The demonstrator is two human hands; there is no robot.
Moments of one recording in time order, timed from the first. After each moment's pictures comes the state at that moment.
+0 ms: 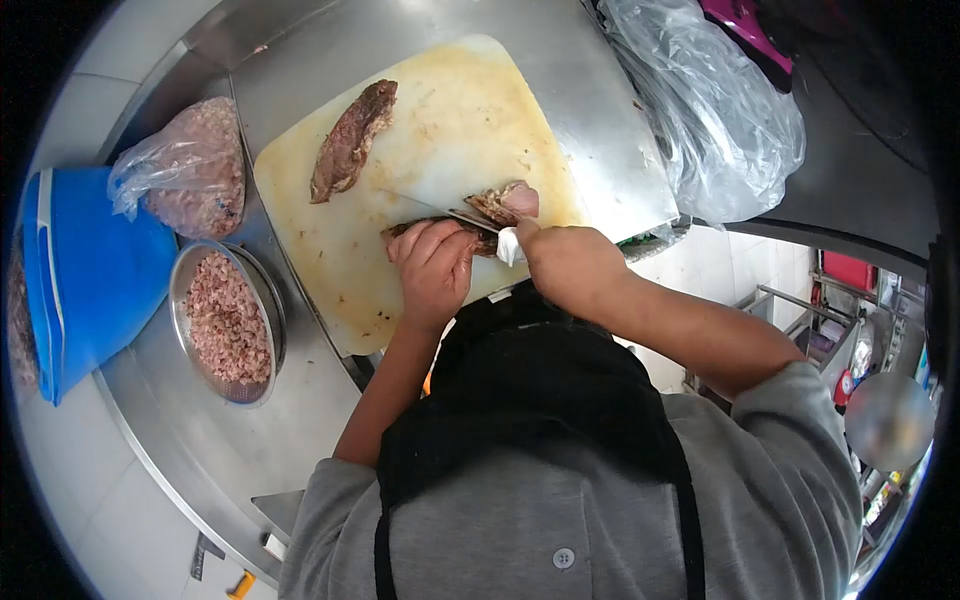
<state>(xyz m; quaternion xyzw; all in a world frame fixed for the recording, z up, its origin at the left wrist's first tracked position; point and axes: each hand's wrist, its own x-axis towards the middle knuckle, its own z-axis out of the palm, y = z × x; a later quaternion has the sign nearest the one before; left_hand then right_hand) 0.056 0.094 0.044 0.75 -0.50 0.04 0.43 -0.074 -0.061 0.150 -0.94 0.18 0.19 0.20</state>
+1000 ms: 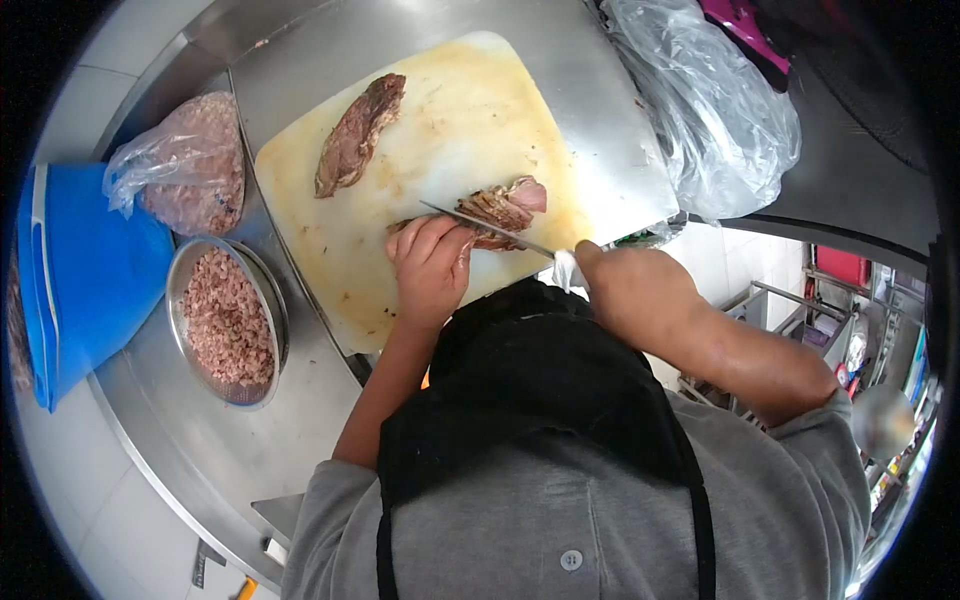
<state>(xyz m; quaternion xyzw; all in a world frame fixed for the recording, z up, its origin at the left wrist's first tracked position) 0.063 0.104 0.041 0.76 -0.50 0.04 0.42 -0.099 -0.055 0.220 -0.92 0.23 0.29 0.16</state>
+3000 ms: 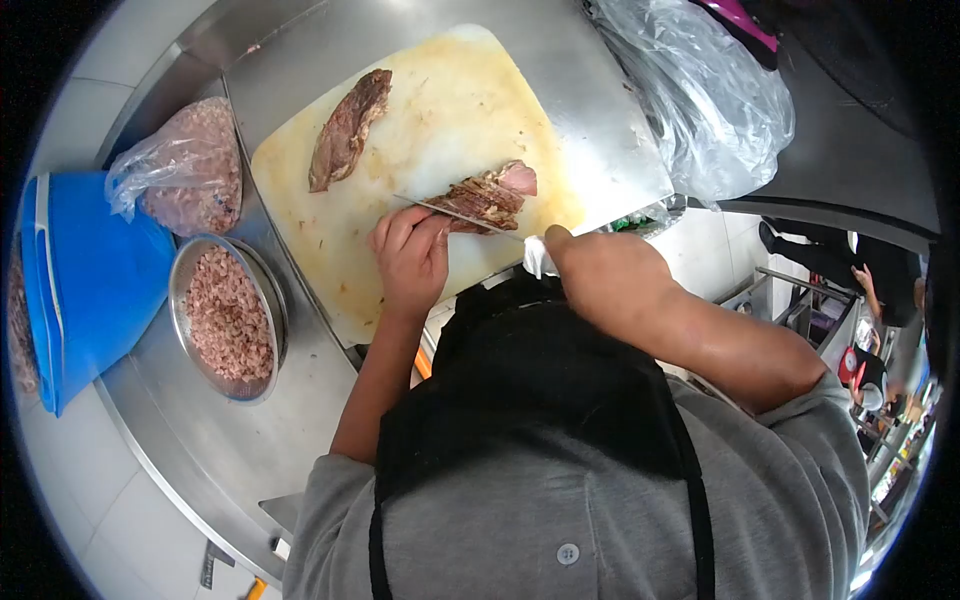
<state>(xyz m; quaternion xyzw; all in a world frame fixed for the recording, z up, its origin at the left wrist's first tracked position) 0.071 0.115 0.041 0.76 -0.49 0.04 0.42 -0.095 -0.037 0.218 -0.92 0.23 0.25 0.19</state>
